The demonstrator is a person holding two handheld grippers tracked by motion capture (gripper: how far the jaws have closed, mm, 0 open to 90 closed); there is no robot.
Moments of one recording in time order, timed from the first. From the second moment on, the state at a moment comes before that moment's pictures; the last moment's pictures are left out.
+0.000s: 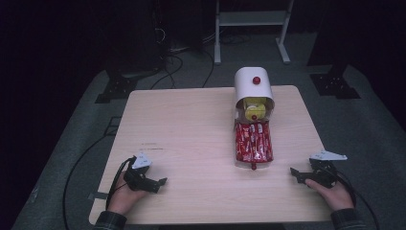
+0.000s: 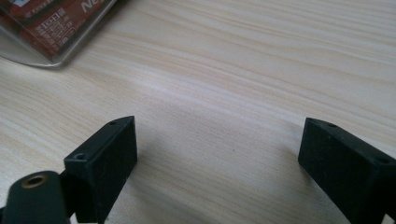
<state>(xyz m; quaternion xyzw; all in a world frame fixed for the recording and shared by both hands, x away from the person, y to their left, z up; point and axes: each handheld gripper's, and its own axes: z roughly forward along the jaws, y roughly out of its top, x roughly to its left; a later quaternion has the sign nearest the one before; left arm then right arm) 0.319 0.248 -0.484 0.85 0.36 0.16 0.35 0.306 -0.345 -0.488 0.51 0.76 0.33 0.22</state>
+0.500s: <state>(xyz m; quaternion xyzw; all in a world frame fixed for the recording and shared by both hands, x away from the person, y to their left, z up) 0.319 0.248 -0.484 0.85 0.36 0.16 0.35 0.308 -0.346 -0.485 0.52 0.76 0.33 0.21</state>
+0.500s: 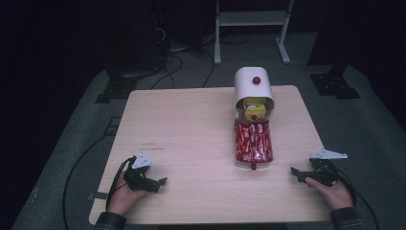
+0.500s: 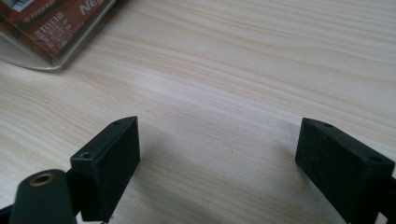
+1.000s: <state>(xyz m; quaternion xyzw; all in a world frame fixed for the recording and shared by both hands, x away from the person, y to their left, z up) 0.319 0.249 -0.484 0.85 0.36 0.16 0.35 0.313 -0.340 -0.478 0.51 0.77 0.33 0.21</state>
